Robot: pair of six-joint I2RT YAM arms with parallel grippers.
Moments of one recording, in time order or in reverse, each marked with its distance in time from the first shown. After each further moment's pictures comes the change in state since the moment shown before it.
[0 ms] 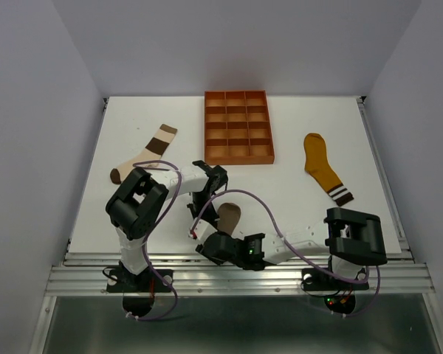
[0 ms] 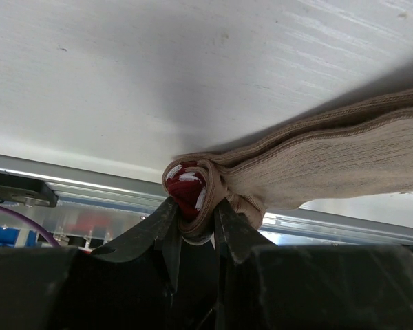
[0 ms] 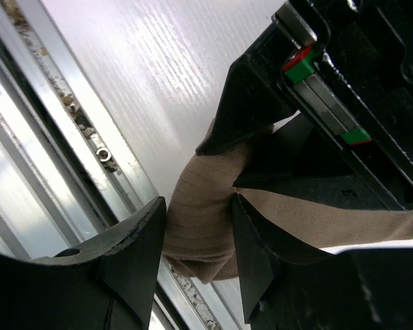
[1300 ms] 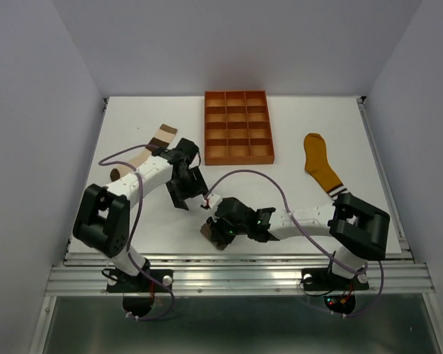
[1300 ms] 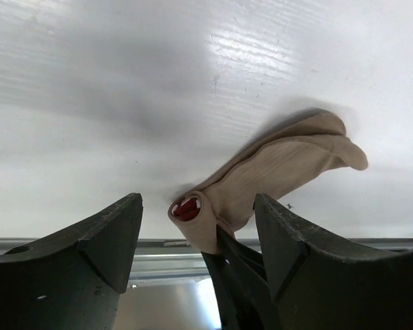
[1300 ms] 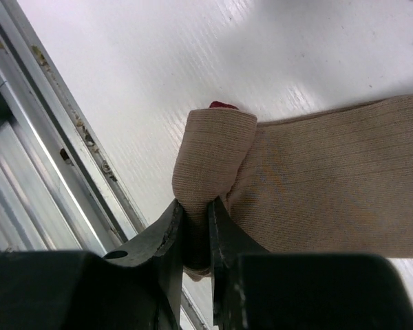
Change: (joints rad) left arm 0.250 -0.231 -0.011 0.192 -0.106 0.138; right arm -0.273 -0.017 -0.019 0.019 -0.417 0.105
